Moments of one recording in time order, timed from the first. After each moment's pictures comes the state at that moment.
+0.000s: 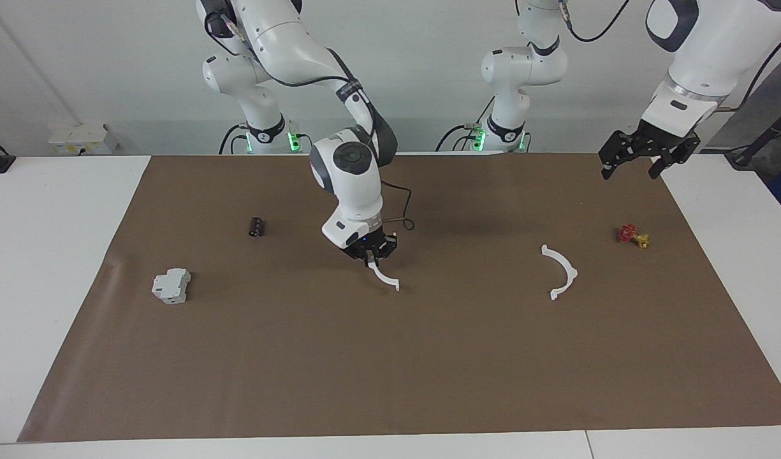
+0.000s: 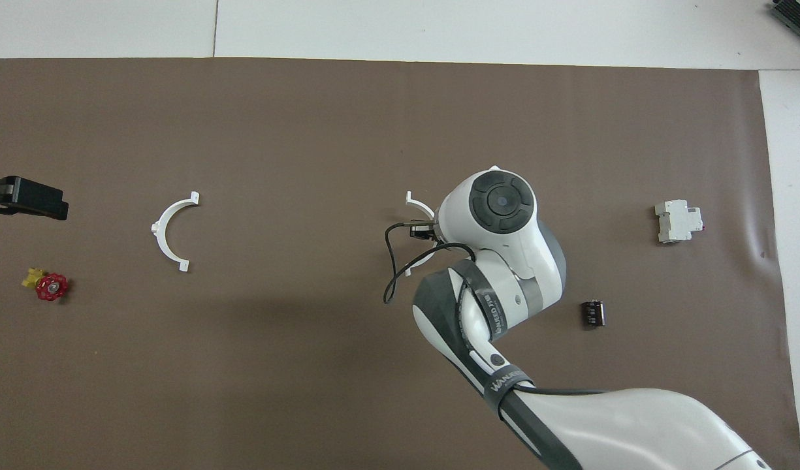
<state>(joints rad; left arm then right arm) -0.03 -0.01 0.02 -1.58 0.01 1.58 0.07 0.55 0.43 -0.01 -1.79 0.05 2.29 0.54</state>
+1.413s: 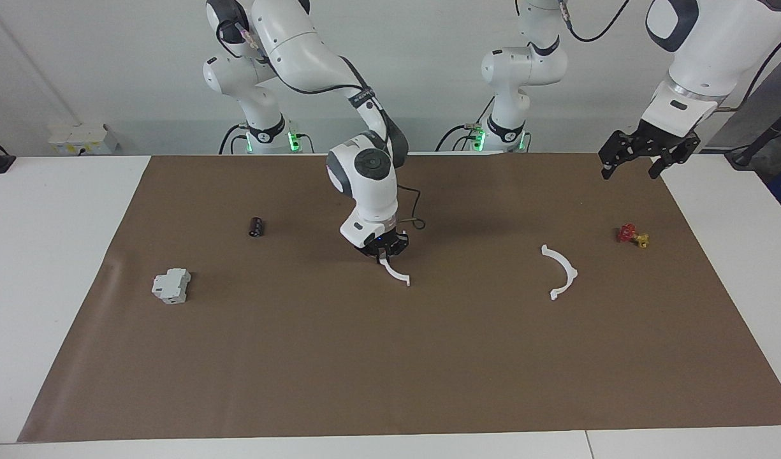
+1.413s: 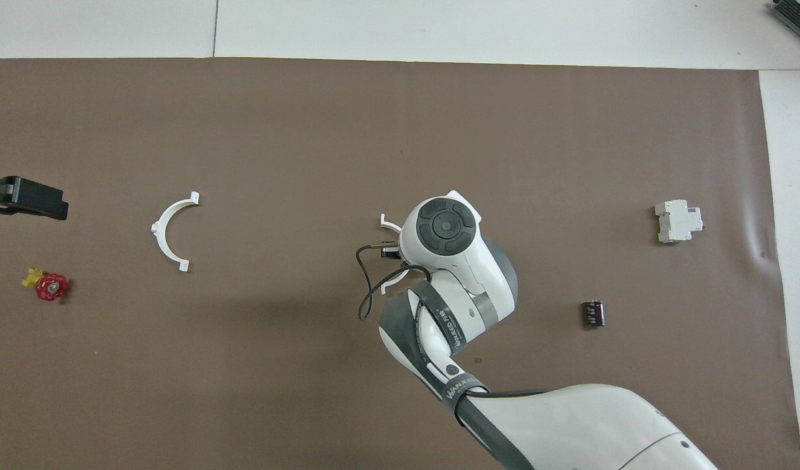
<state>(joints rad) -0.03 -0.01 0.02 -1.58 0.01 1.58 0.07 0.60 0.45 -0.01 -1.83 0.05 2.32 0.58</state>
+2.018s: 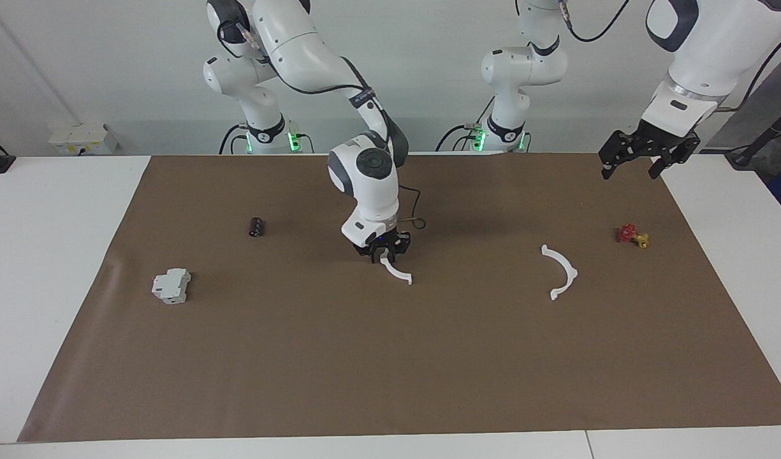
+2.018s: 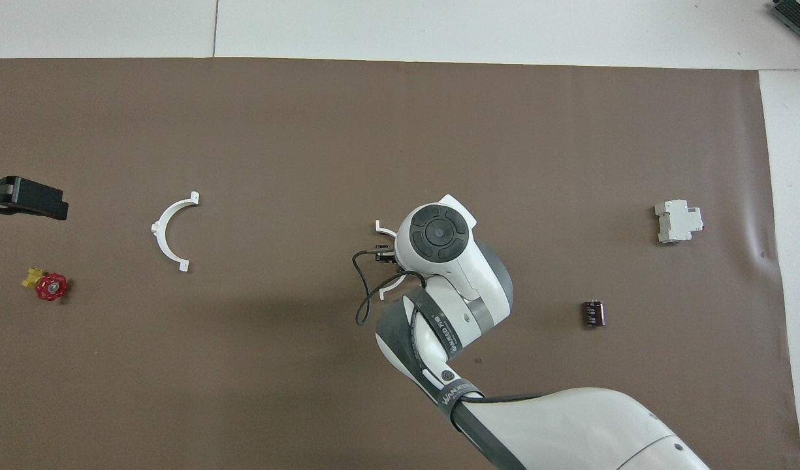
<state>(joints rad) -0.03 -0.01 0.02 -1.58 0.01 1.58 0.07 0.60 0.44 -0.02 -1.83 0.04 2.33 0.58</state>
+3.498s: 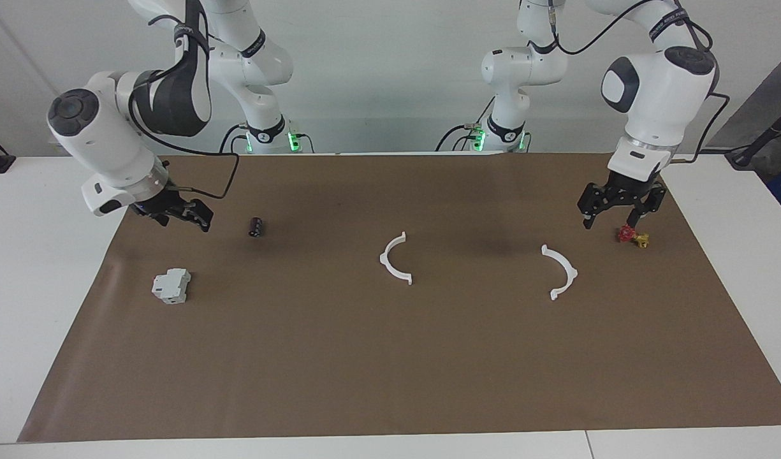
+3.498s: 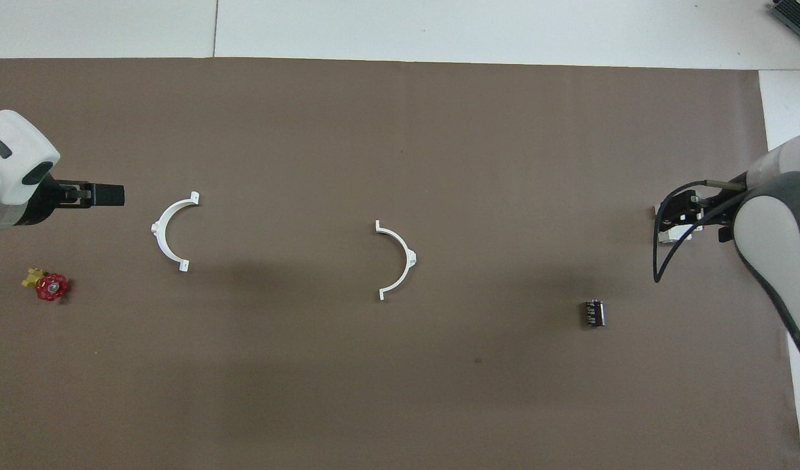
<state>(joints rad) -0.03 -0.04 0.01 -2.01 0.01 2.19 0.04 -0.08 0.08 -0.05 -1.80 0.01 1.74 0.05</state>
